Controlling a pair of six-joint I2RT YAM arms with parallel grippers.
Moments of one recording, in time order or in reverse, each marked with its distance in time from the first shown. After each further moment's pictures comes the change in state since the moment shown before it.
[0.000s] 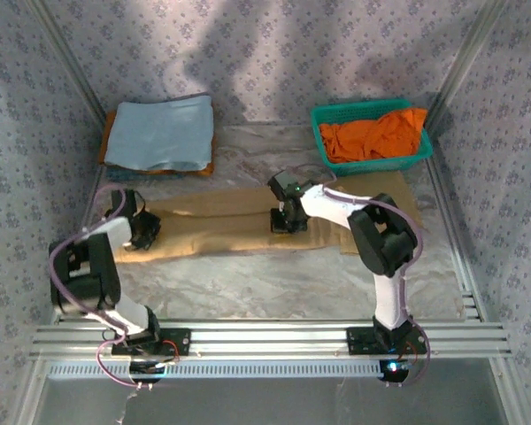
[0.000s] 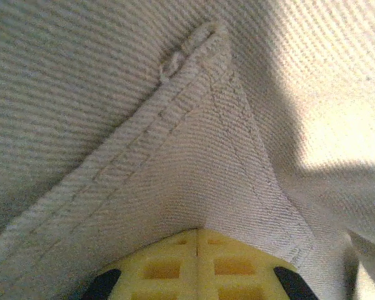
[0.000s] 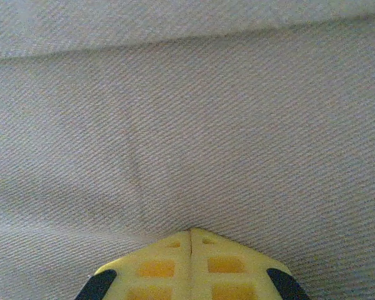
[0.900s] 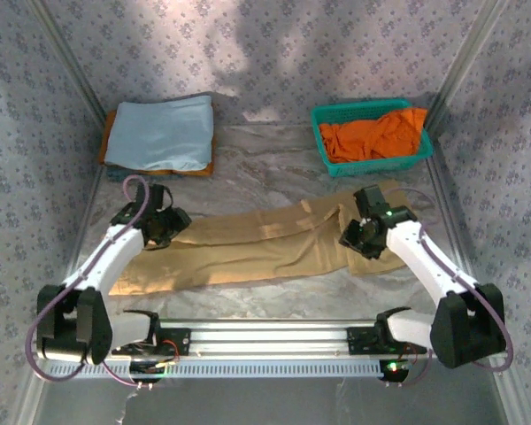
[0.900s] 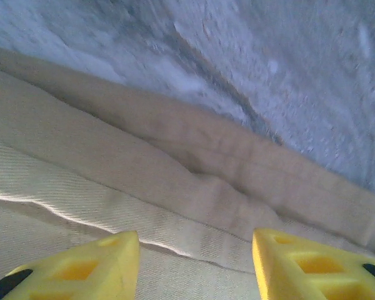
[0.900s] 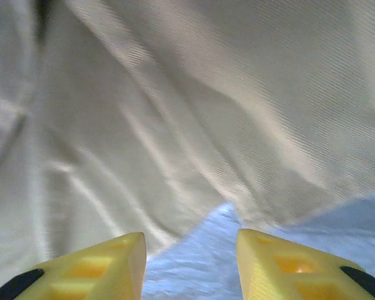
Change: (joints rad) left arm -0.369 -0.222 0.121 -0.296 -0.072 0.145; right arm -0.395 -0.750 -0.472 -0.277 0.070 0.171
